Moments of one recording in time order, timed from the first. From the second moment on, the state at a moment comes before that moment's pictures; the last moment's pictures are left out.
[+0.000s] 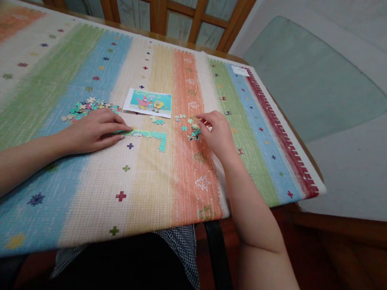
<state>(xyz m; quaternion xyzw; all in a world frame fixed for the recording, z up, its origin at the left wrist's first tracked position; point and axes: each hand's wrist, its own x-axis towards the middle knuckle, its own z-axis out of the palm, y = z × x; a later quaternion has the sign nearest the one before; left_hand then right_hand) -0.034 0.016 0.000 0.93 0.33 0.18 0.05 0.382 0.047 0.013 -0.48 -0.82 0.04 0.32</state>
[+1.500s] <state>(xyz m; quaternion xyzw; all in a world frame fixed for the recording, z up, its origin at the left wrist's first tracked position) -0.033 0.017 0.003 0.92 0.31 0.22 0.05 0.305 0.020 0.025 -0.45 -0.71 0.41 0.34</state>
